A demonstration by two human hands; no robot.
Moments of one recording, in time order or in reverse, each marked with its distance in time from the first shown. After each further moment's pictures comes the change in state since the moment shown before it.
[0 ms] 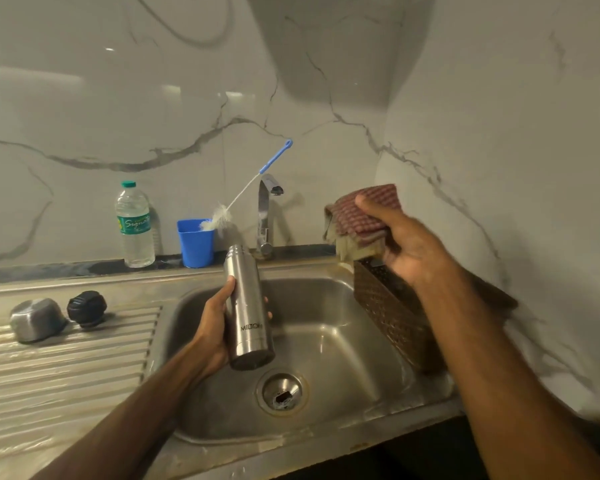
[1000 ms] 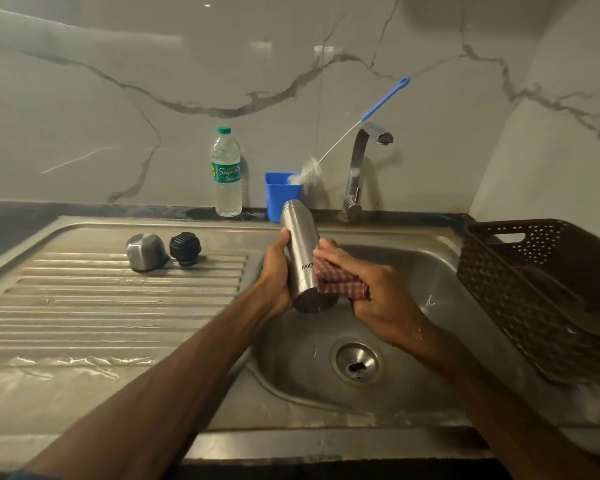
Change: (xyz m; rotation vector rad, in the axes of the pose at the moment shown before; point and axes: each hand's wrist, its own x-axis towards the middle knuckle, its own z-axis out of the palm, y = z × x) left_hand -0.002 0.030 -0.017 0.067 0.267 0.104; right_hand -0.008 0.183 0.059 -0.961 -0.630 -0.586
